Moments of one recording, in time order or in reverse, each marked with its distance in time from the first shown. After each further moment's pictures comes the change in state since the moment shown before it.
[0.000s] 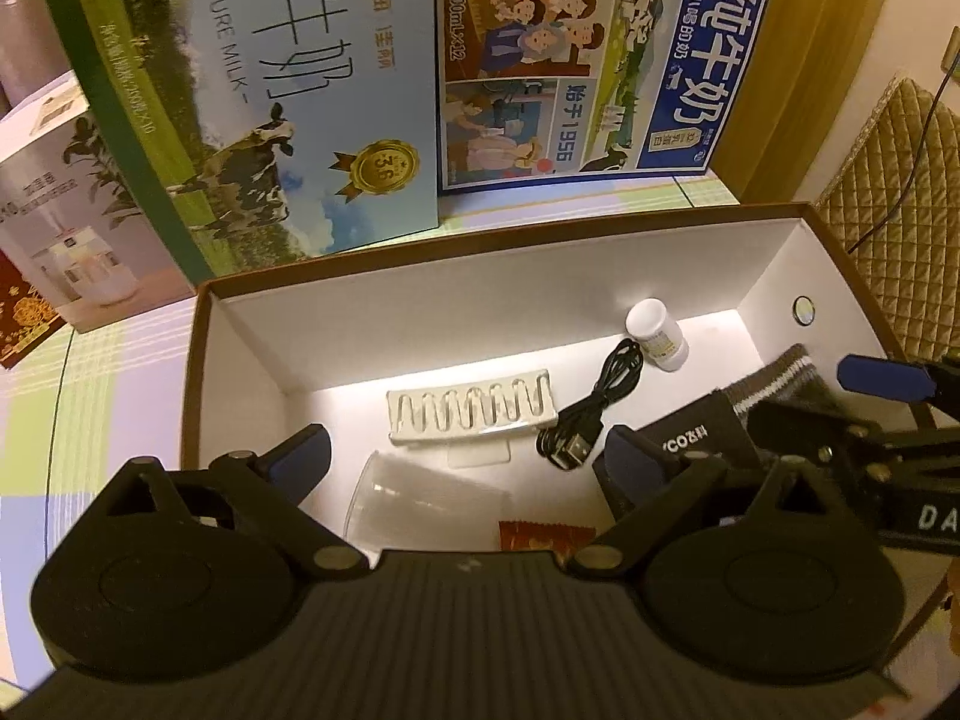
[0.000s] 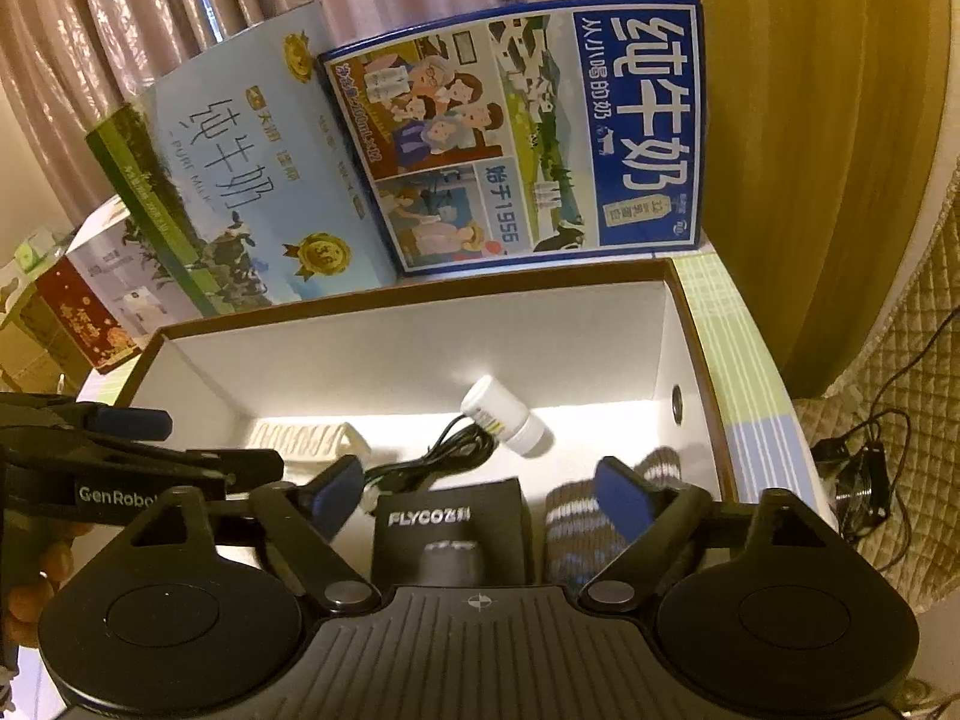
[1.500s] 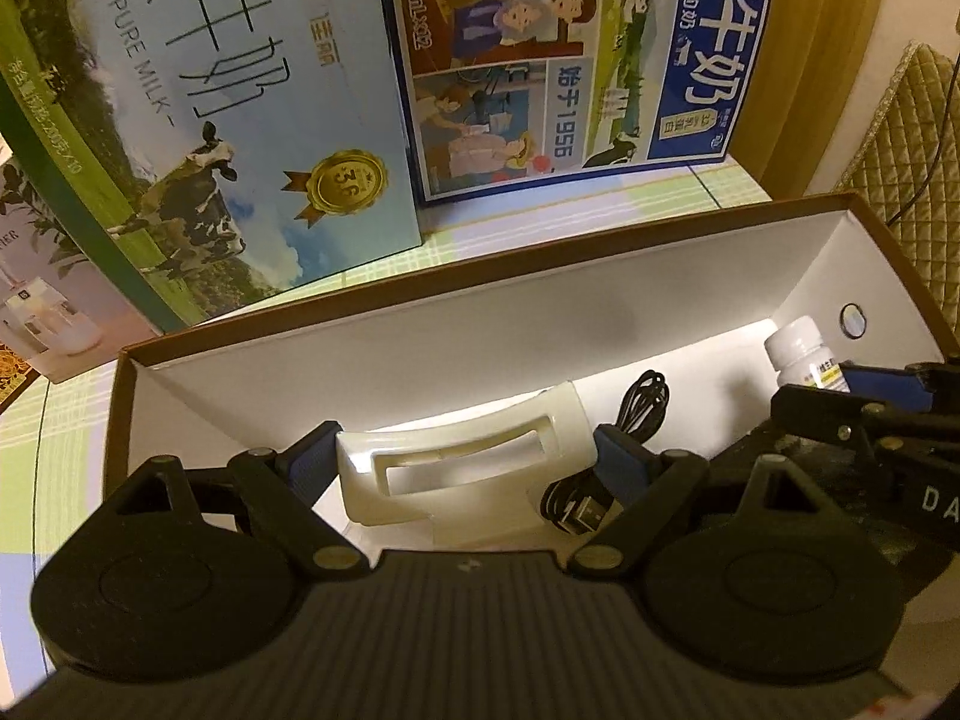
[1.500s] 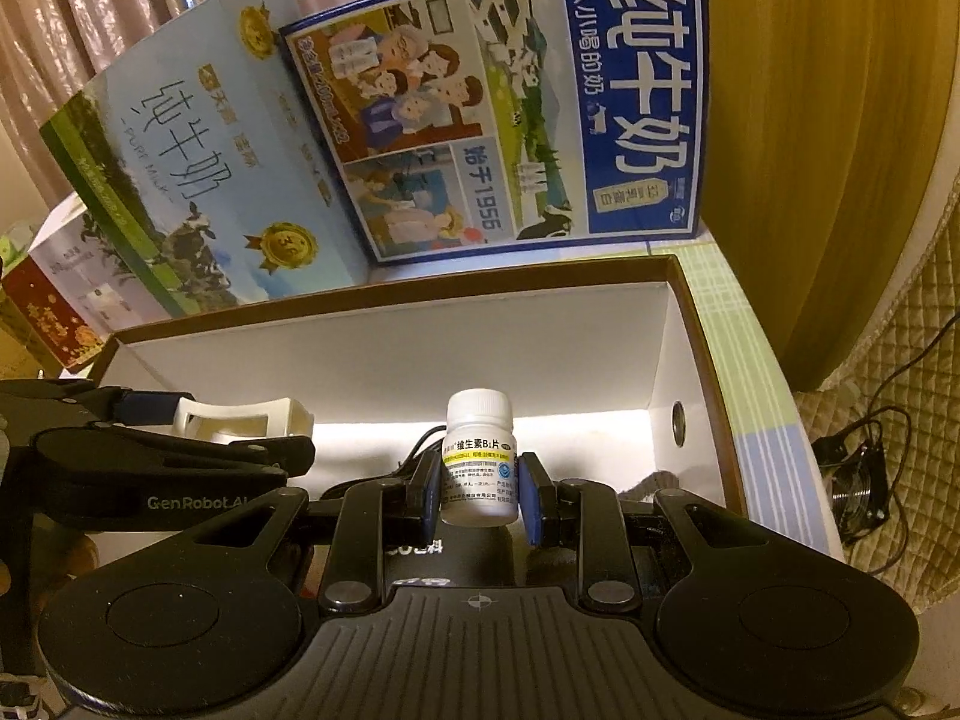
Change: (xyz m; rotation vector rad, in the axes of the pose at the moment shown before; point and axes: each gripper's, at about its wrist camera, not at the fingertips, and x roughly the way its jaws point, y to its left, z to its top) left arm 0.052 -0.019 0.024 0.071 -0.001 0.041; right arm 0.034 -0.009 0.015 0.003 0.042 -0.026
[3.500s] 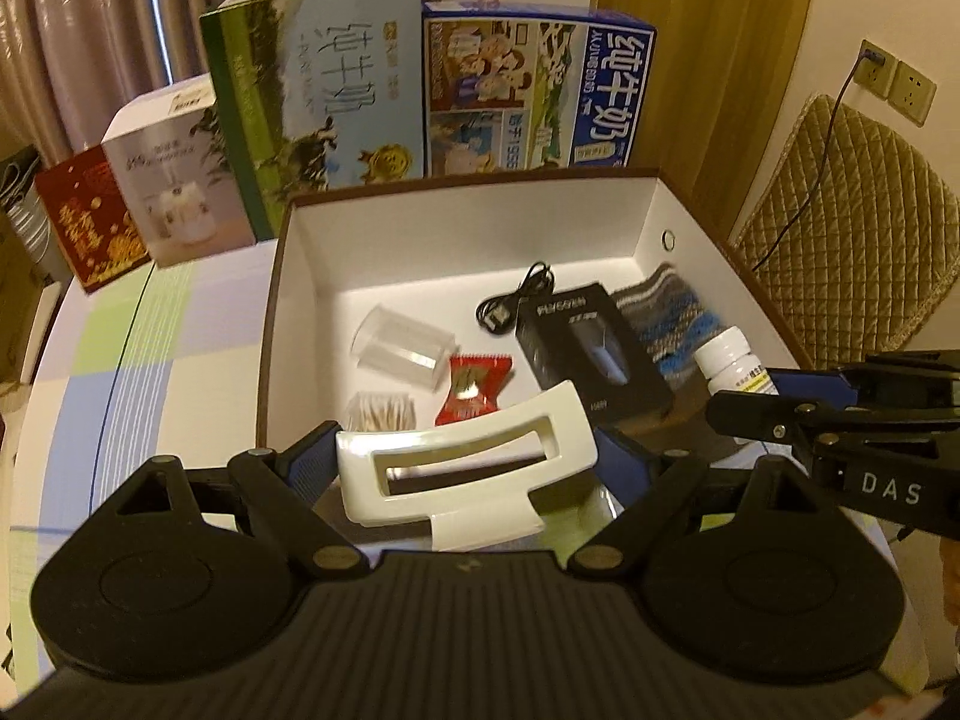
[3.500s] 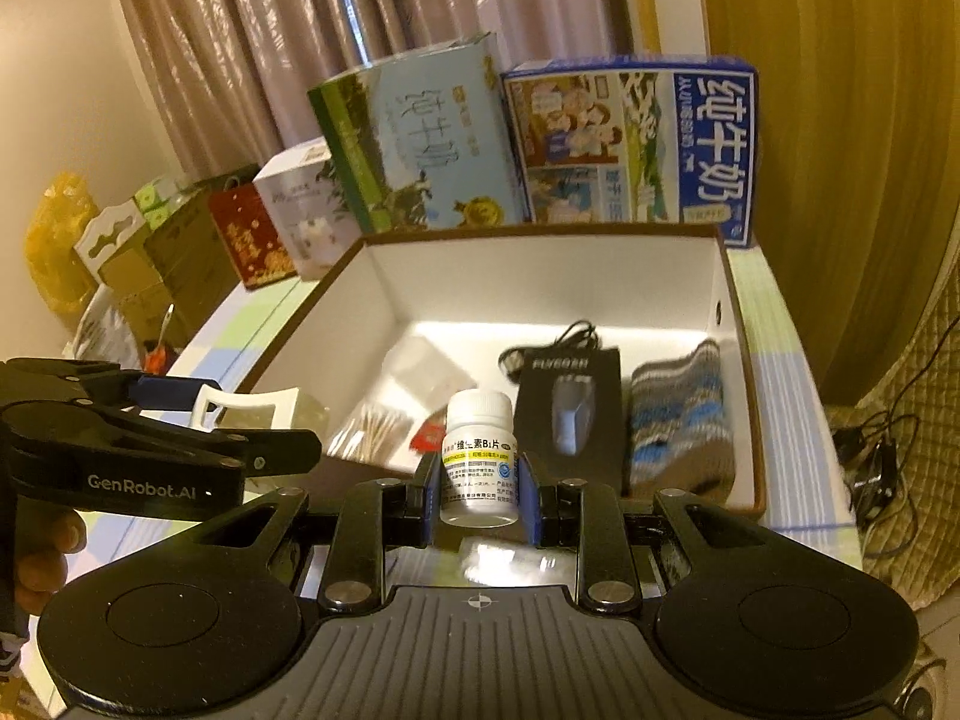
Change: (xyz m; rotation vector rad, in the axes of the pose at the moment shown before) left arm -0.194 -0.012 -0.140 -0.073 -0.142 -0.044; right arm -0.163 0.054 -0.108 -0.155 -0.089 0.170
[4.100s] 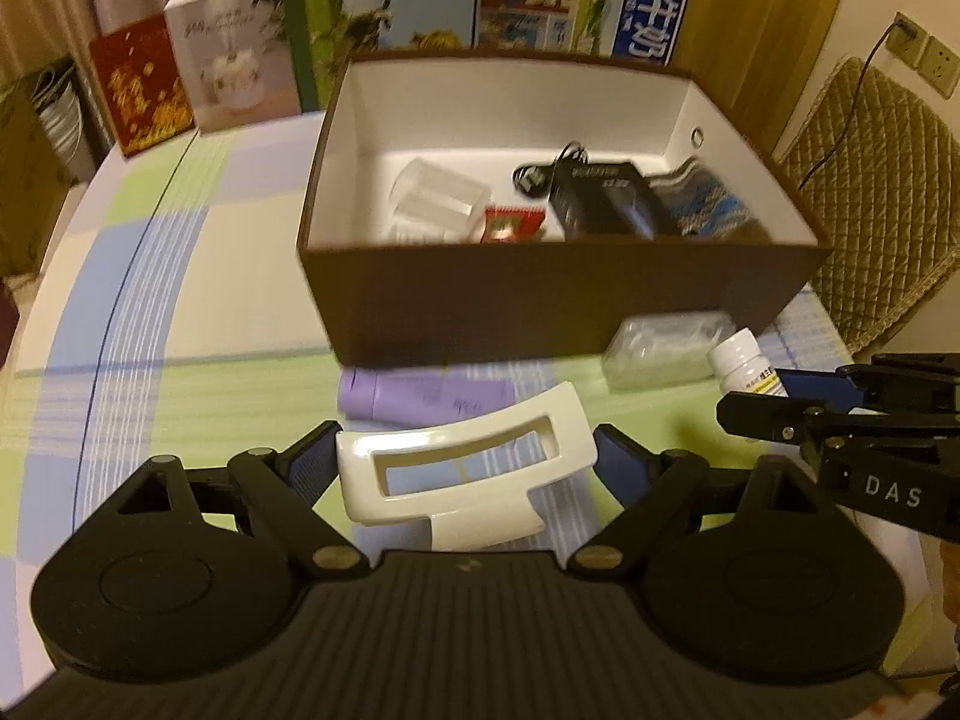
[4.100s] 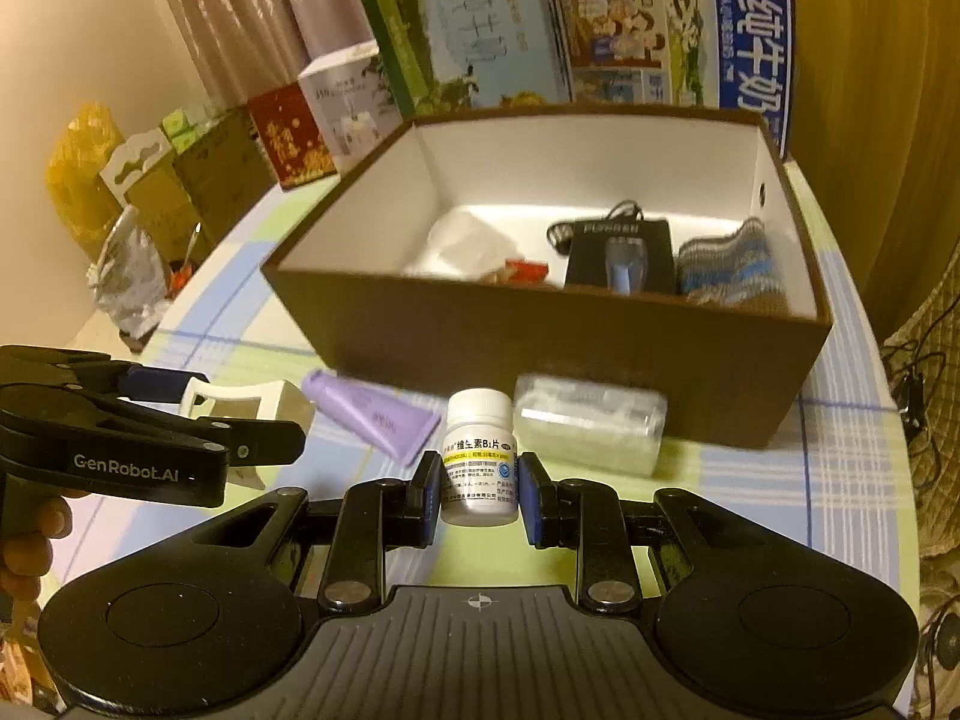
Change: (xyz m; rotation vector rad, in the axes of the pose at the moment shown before) left arm -0.017 0.010 -0.081 -0.093 0.118 0.033; right arm -0.002 0.022 -0.067 -0.029 0.126 0.040
